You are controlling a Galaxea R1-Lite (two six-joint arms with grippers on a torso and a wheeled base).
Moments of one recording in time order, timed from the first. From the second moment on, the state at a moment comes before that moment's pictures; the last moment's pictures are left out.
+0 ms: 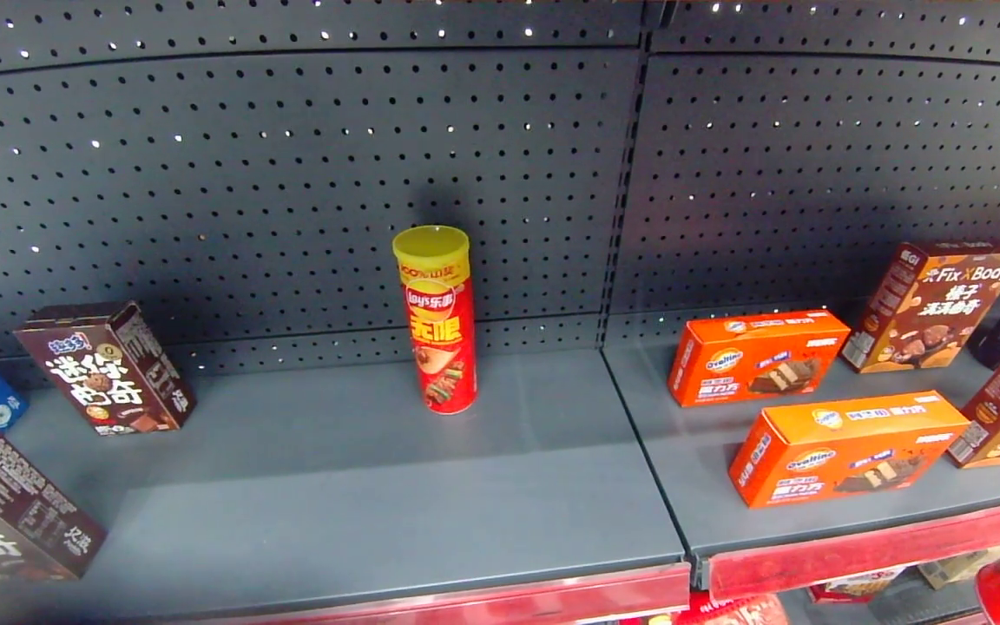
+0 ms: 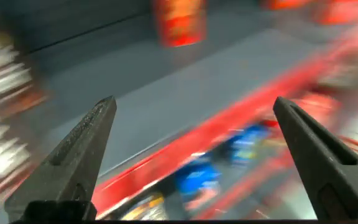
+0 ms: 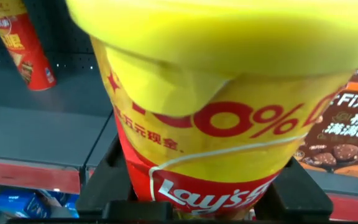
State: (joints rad) left arm -0.02 0.30 -0.23 -0.03 -0.48 0.11; right arm 0.33 0.55 -0.32 -0.36 -0.11 -0.07
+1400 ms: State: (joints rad) left arm -0.11 1.17 -0.44 -0.54 -0.66 -0.02; right arm 0.33 0.63 -0.38 -0.36 -0.11 -0.09
